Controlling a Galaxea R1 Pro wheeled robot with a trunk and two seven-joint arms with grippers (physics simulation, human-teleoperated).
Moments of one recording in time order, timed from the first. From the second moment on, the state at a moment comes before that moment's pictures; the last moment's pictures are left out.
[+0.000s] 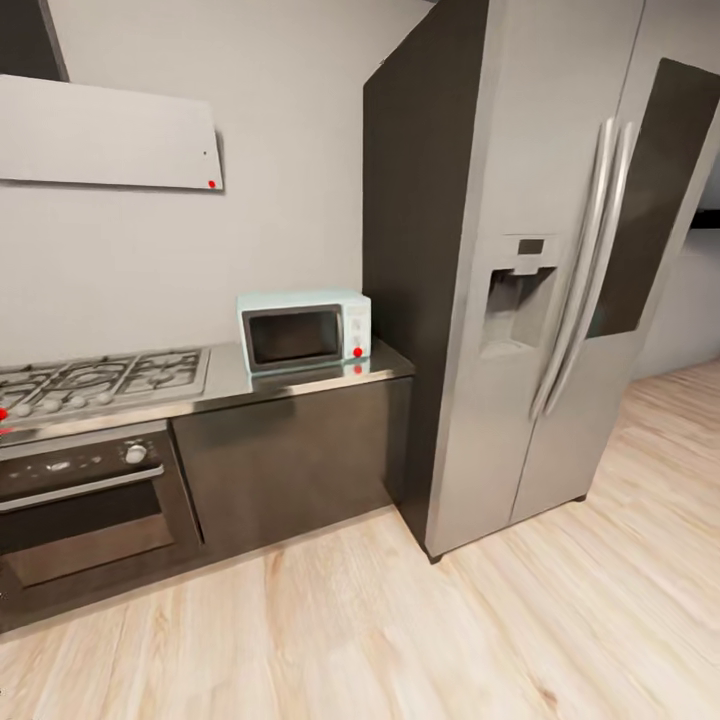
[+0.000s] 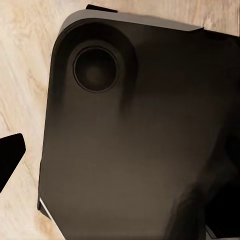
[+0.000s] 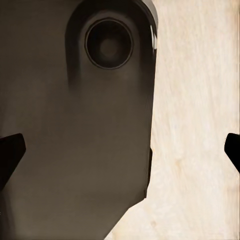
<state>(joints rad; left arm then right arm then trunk) 0.00 -0.03 0.06 -0.05 0.13 -0.02 0.01 0.00 -0.02 0.01 0.00 0.01 -0.01 0.00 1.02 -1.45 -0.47</state>
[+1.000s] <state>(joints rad) 0.00 -0.03 0.06 -0.05 0.13 -0.02 0.01 0.00 -0.02 0.01 0.00 0.01 -0.02 0.00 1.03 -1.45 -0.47</state>
